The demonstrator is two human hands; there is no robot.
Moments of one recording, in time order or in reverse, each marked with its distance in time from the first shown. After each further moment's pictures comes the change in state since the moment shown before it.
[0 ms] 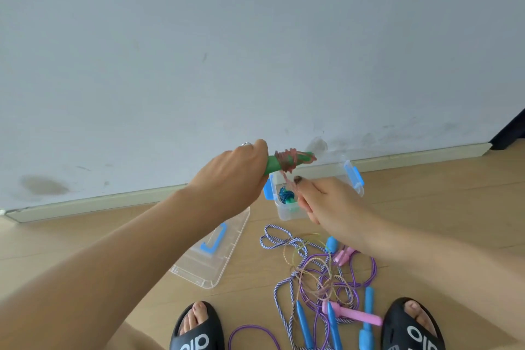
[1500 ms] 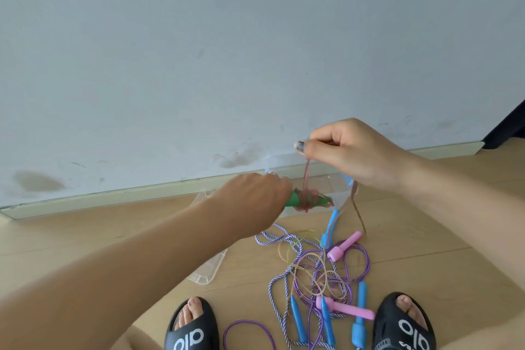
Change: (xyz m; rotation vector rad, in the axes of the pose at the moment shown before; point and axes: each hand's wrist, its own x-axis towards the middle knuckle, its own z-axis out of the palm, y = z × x) left_hand -0.011 0.035 0.018 0.225 -0.228 0.262; right_hand 0.010 -0.026 -0.066 -0.188 0.004 -0.315
